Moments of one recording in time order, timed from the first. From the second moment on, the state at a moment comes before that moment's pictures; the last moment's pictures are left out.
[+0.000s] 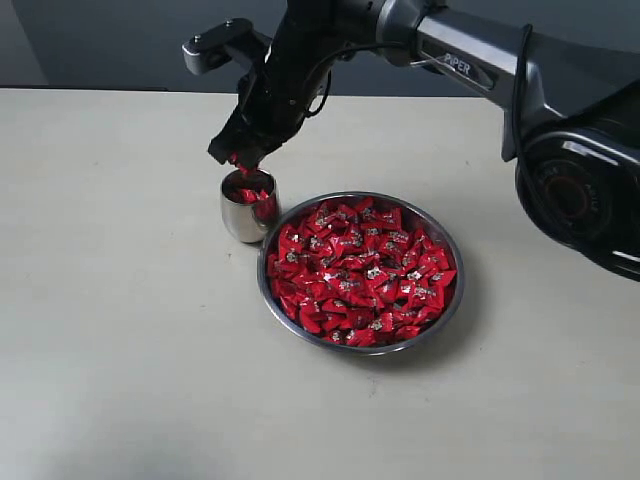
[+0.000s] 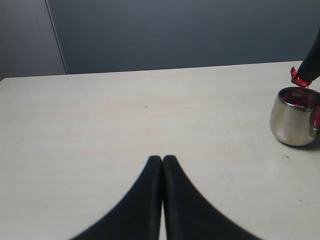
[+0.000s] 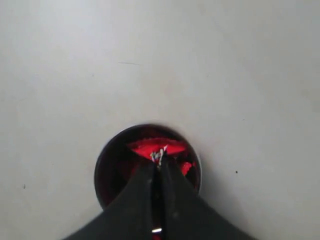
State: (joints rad) left arm 0.09 0.00 0.00 0.04 0.29 -0.02; right arm 0.74 2.39 -2.21 0.31 1.09 -0.49
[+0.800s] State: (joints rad) left arm 0.09 0.00 0.00 0.04 0.29 -0.02; right arm 0.74 2.39 -2.21 0.30 1.12 -0.48
